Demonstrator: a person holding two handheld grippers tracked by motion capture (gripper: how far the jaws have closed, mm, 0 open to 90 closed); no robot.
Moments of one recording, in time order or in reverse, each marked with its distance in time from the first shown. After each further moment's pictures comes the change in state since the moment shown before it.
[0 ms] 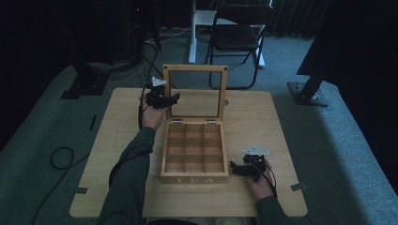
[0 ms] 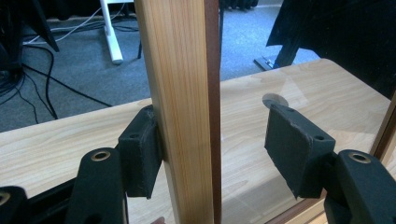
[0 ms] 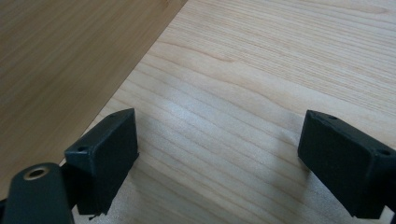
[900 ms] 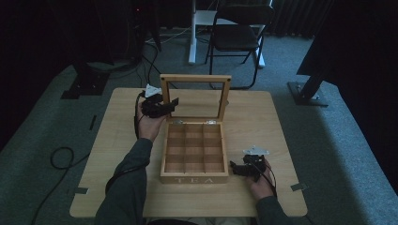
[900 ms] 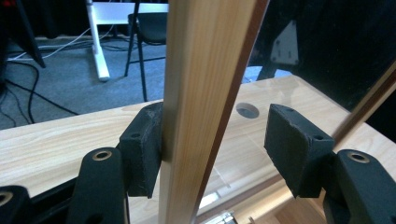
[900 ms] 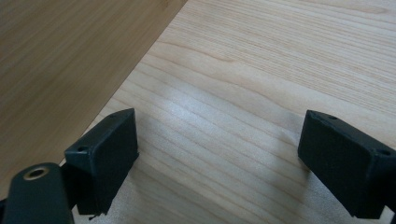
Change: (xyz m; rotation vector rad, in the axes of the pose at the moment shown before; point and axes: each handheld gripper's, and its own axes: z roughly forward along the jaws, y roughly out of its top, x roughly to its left) left arm -0.013 -0.022 -0.041 -0.106 -0.064 -0.020; right arm 0.000 0.000 0.000 0.000 0.000 0.000
